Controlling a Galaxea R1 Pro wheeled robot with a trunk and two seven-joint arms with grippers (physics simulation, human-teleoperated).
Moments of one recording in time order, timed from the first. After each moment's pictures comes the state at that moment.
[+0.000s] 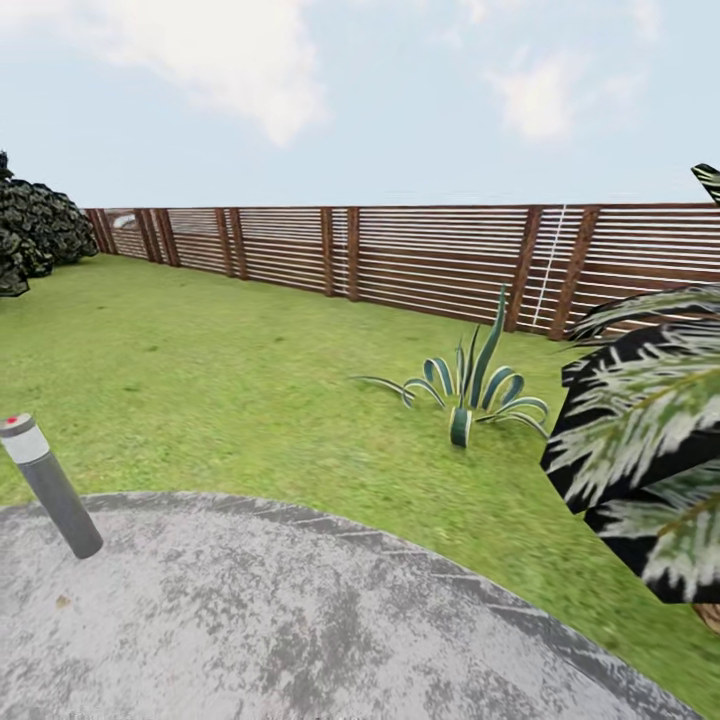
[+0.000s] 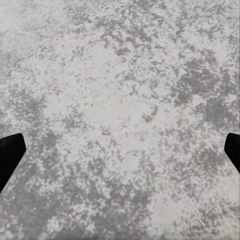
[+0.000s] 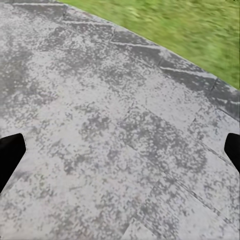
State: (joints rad) left arm -0.21 0.13 0.21 -0.21 0.04 -0.40 0.00; right arm -0.16 -0.07 0.00 -0.41 0.01 -0.35 -0.01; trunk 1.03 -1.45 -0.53
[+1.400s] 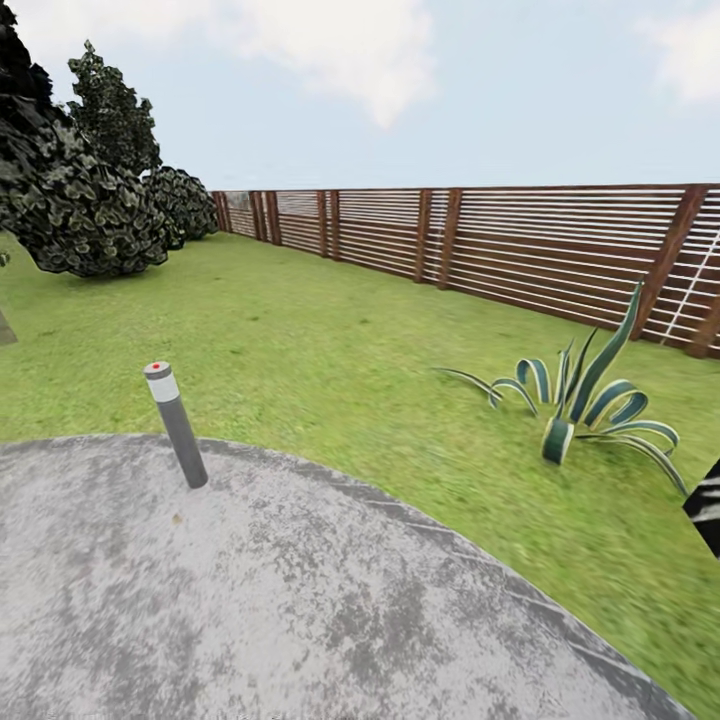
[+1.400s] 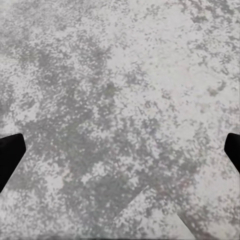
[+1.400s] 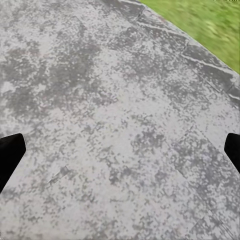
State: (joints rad) left arm -0.21 0.13 0.21 -0.21 0.04 -0.40 -0.01; right arm -0.16 -0.07 0.00 -0.41 0.01 -0.35 -0.01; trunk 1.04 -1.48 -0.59
